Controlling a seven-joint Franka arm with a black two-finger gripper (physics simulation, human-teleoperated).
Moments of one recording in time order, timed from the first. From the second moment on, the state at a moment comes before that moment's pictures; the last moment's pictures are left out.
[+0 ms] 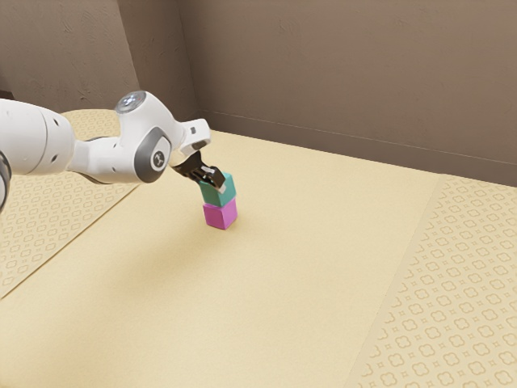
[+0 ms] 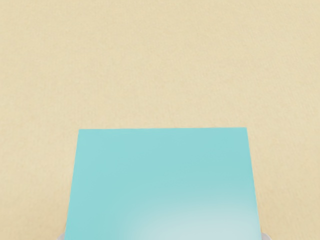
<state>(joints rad) 0.34 0.50 -0.29 -1.76 -0.05 2.70 0.26</state>
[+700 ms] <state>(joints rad) 0.34 0.52 -0.28 -1.73 -0.04 2.70 0.26</state>
